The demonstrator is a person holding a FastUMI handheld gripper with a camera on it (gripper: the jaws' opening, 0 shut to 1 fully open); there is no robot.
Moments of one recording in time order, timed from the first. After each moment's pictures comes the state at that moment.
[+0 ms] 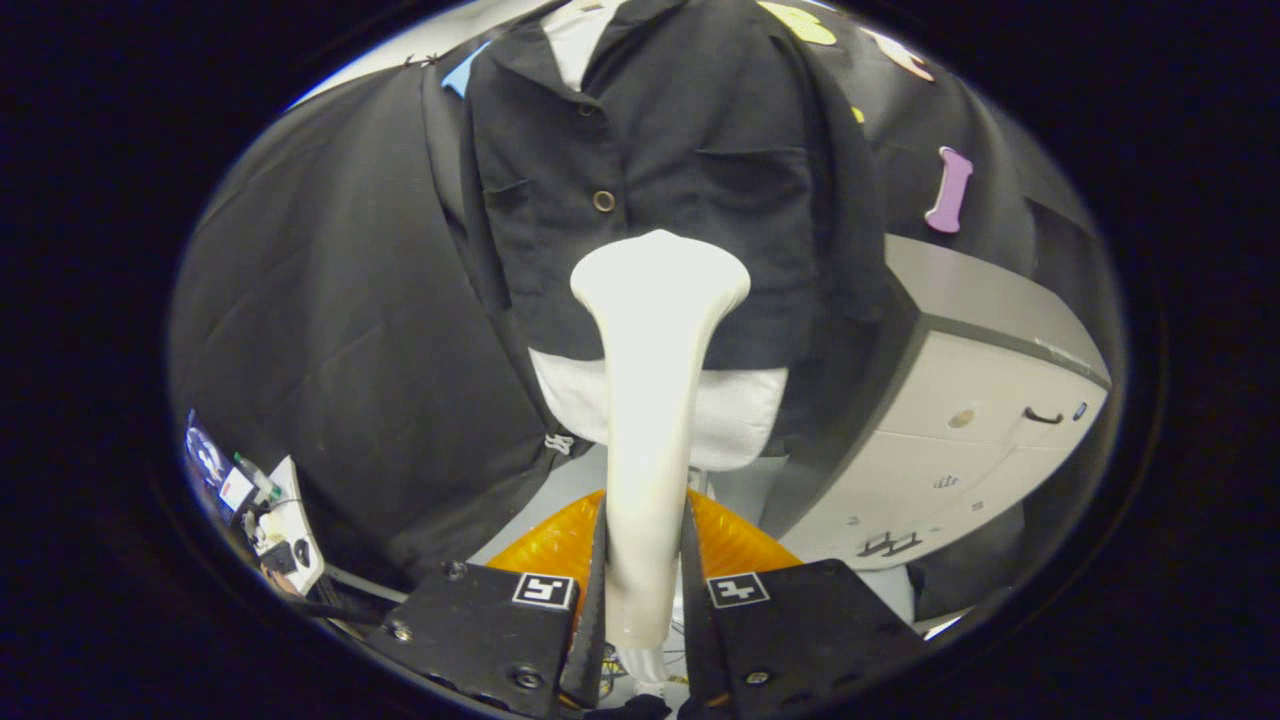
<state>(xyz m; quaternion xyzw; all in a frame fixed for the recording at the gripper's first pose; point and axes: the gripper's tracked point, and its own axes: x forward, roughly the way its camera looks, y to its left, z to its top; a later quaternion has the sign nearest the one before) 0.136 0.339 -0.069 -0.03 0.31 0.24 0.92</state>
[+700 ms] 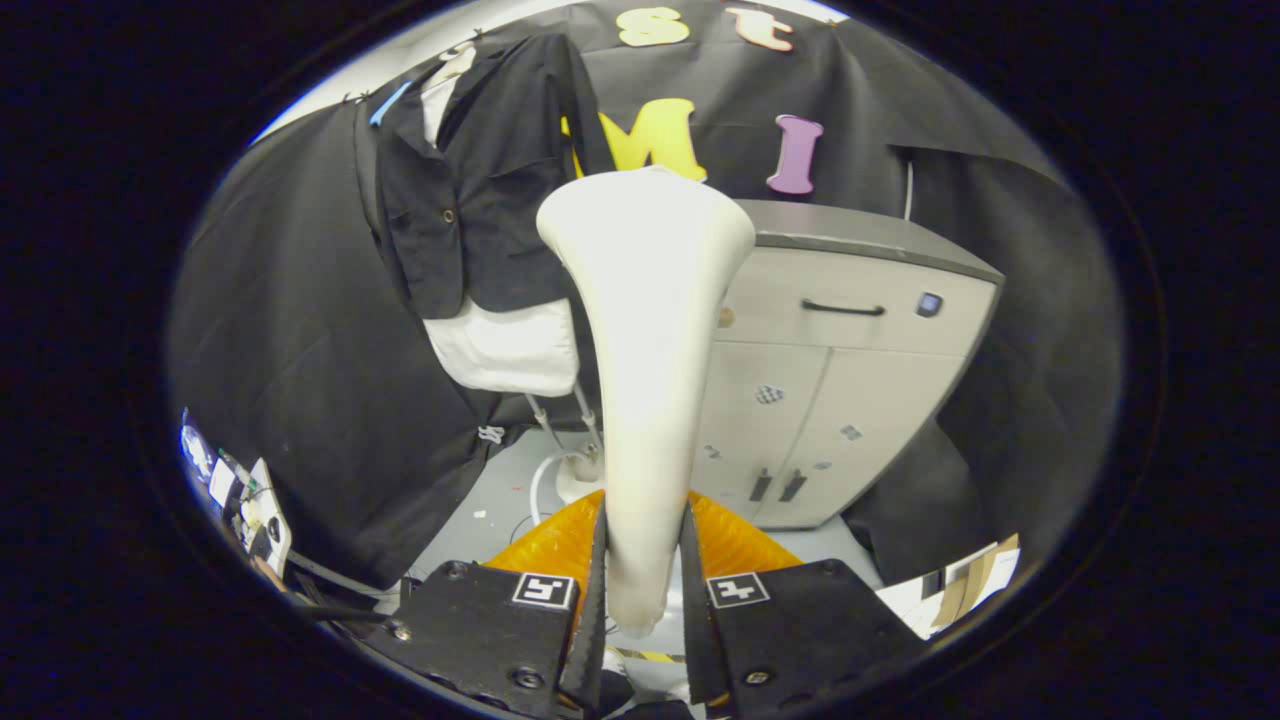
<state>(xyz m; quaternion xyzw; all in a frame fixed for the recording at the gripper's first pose) 0.048 0.074 -0.095 0.01 0.30 0.14 0.94</state>
